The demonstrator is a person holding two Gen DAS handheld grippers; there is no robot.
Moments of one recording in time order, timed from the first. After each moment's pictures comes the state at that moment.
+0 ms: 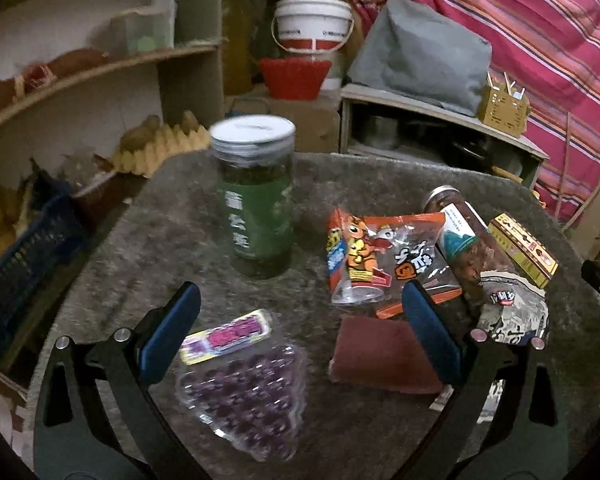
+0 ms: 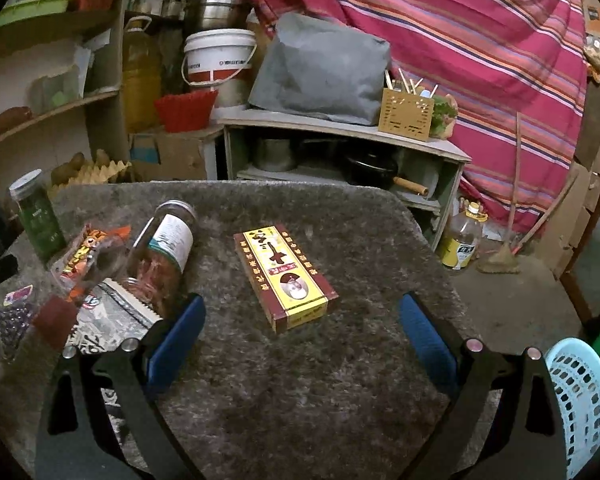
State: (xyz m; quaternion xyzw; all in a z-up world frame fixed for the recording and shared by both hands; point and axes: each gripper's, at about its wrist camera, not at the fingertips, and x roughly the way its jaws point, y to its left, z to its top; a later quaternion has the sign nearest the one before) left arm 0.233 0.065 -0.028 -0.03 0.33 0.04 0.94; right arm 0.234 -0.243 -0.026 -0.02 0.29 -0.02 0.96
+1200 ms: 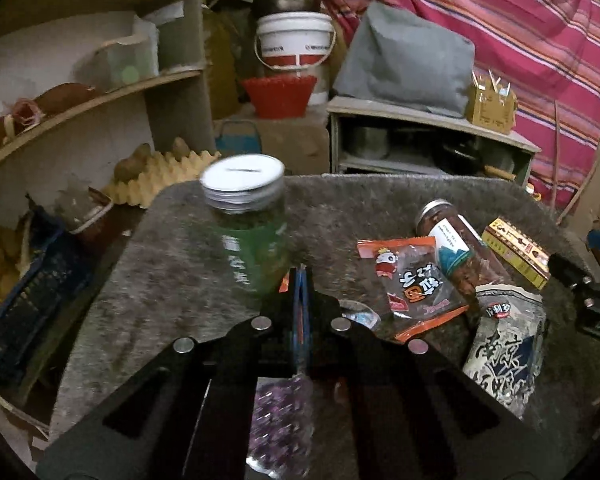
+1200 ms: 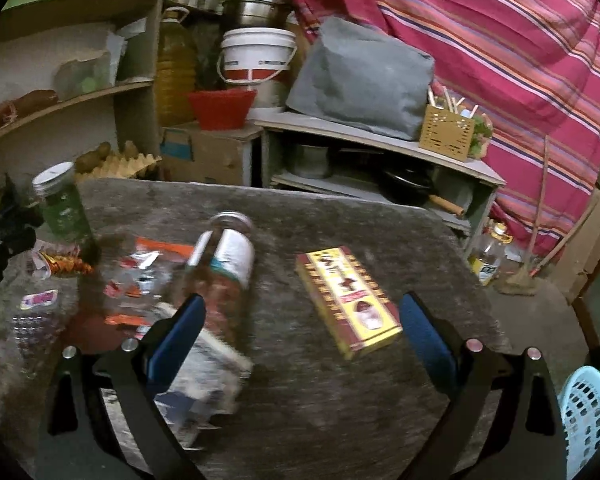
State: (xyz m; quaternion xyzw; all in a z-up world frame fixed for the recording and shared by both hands) left arm 0.226 0.069 -0.004 0.01 0.30 0.03 0.95; right arm 0.248 -0.181 -0.015 -0.05 0.28 0.03 0.96
